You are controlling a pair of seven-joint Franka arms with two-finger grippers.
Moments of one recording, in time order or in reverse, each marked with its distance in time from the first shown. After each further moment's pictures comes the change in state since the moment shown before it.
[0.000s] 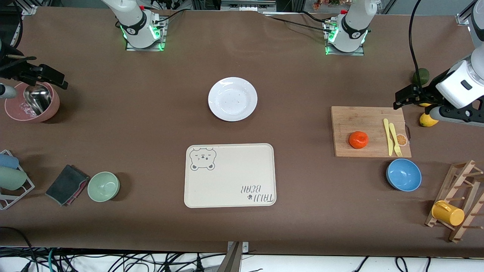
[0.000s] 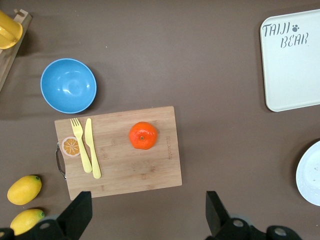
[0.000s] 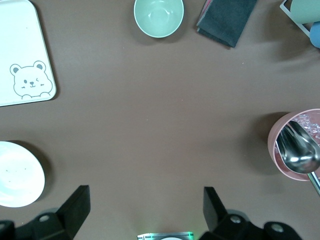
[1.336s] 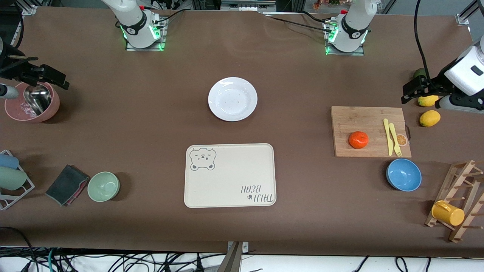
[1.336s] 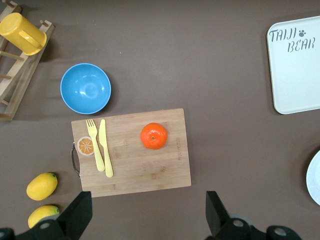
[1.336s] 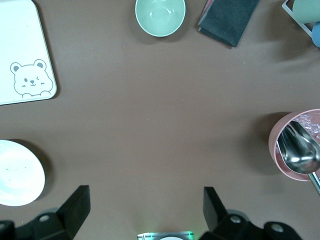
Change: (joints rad) left arm 0.006 -0.079 -0.001 -0.053 0.035 0.018 0.000; right arm 0.002 0.003 0.002 0.000 0.001 -0.005 -0.001
